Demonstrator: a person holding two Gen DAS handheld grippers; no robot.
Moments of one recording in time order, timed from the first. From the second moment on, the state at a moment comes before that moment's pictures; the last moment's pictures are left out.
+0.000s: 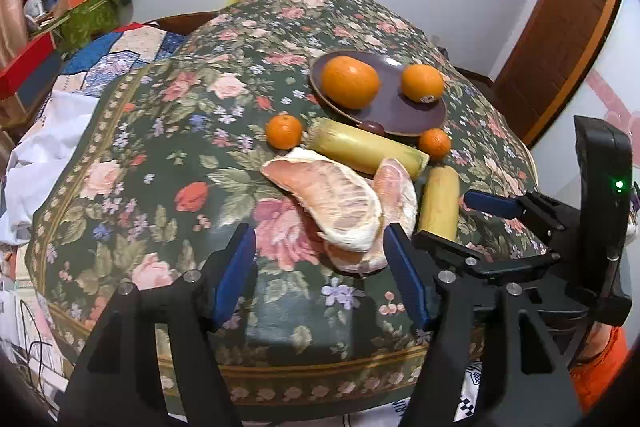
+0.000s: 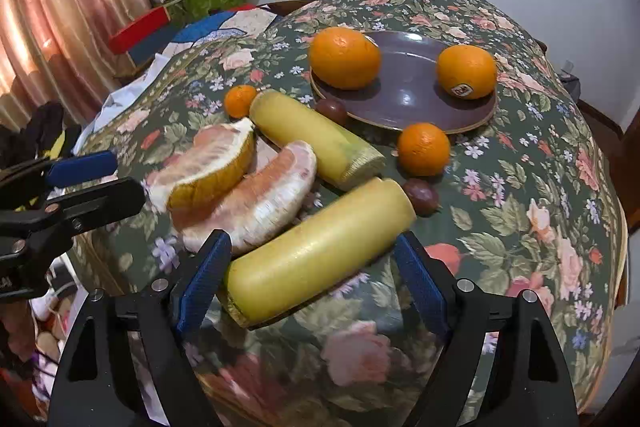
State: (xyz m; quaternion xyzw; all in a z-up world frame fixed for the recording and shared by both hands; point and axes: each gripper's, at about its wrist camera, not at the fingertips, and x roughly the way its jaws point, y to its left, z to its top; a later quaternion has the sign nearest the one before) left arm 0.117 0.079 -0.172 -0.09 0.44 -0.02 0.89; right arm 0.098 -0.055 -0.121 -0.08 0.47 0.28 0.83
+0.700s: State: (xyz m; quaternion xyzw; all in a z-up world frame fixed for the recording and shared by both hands) left arm 0.166 0.067 -0.201 -0.10 0.48 0.00 0.87; right arm 0.107 -0.094 -0.132 -0.06 0.48 0.24 0.84
